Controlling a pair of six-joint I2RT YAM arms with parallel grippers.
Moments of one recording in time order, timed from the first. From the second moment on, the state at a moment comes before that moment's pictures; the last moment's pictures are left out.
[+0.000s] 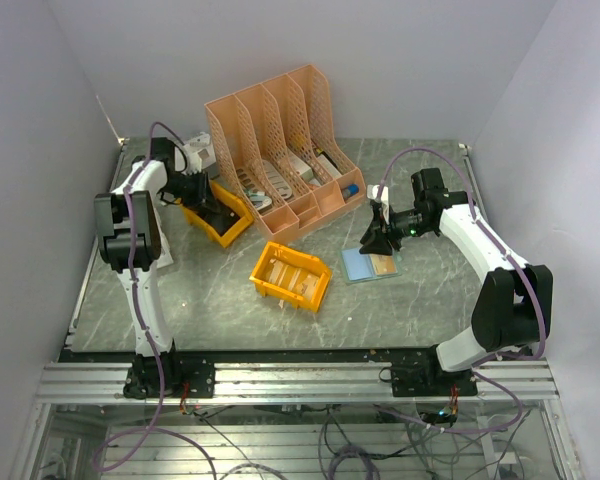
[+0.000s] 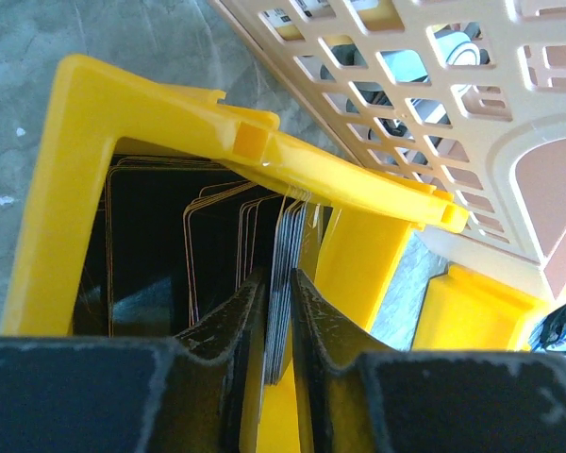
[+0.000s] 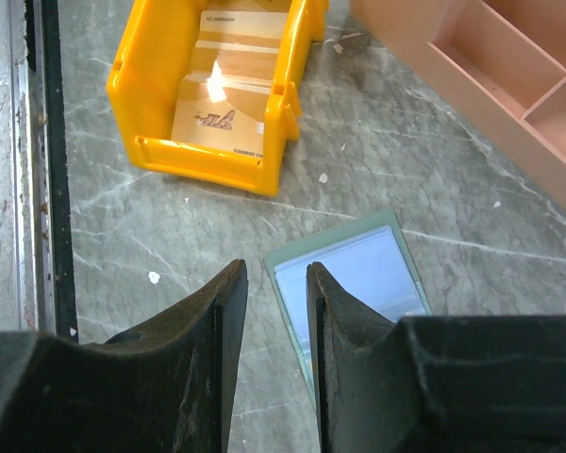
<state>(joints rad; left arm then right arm) 0.07 2.21 1.72 -0.76 0.69 0.10 0.14 1.53 1.16 -0.87 -1.00 -1.05</state>
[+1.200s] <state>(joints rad) 0.12 1.77 1.62 -0.62 0.43 -0.31 0.14 1.53 1.16 -0.89 -1.01 -1.06</state>
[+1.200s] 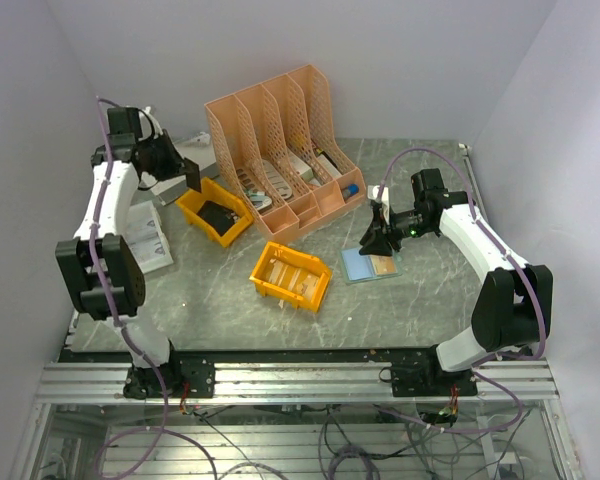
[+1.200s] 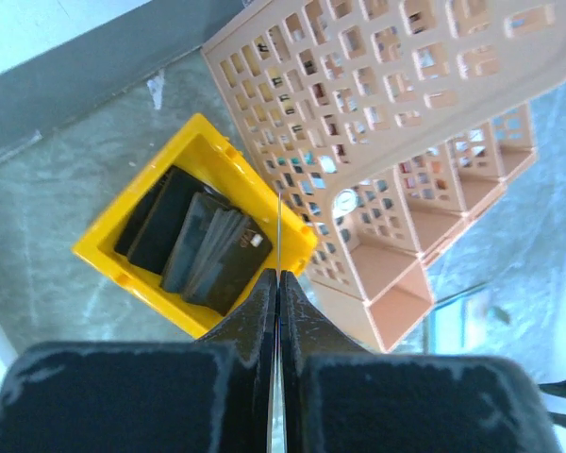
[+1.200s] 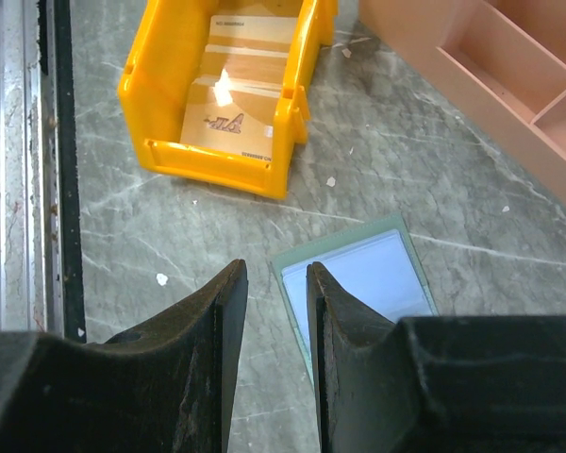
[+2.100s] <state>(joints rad) -0.72 1.13 0.62 0.60 0.28 -0.86 0.02 1.40 1.15 -0.67 -1.31 -0.59</state>
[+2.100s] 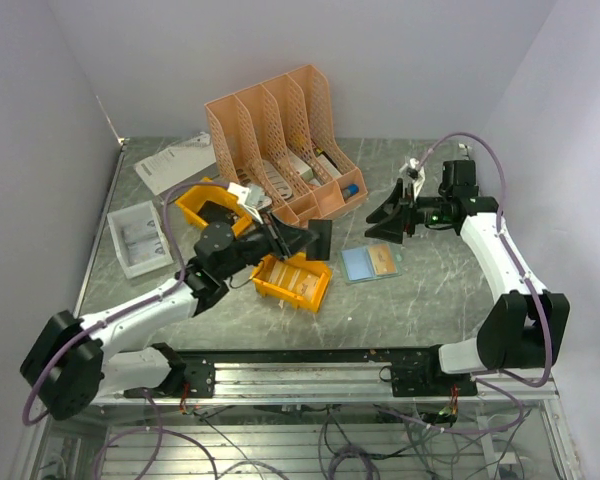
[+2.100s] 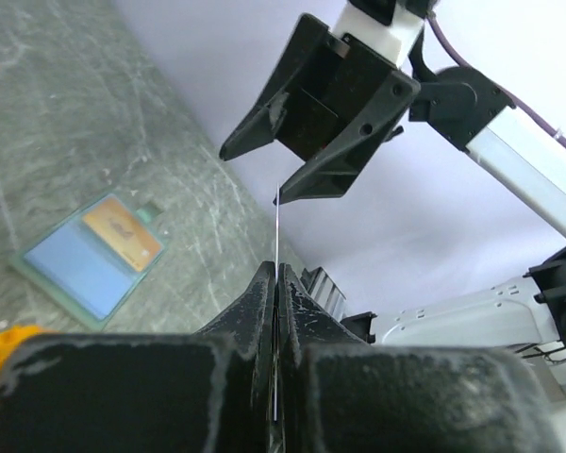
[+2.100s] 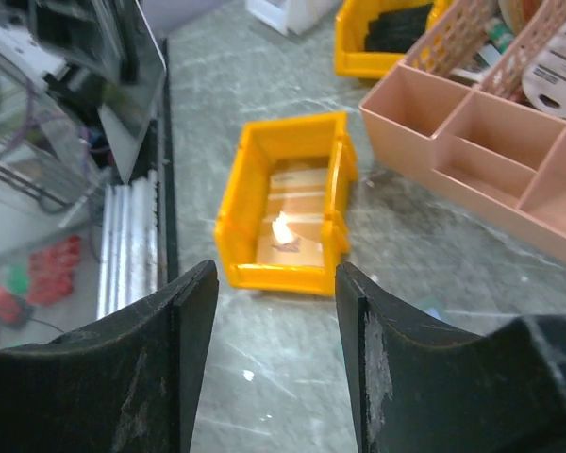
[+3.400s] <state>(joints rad) -0.91 1.52 0.70 1.14 0.18 -0.89 0.09 1.28 0.90 0.20 -1.46 0.56</state>
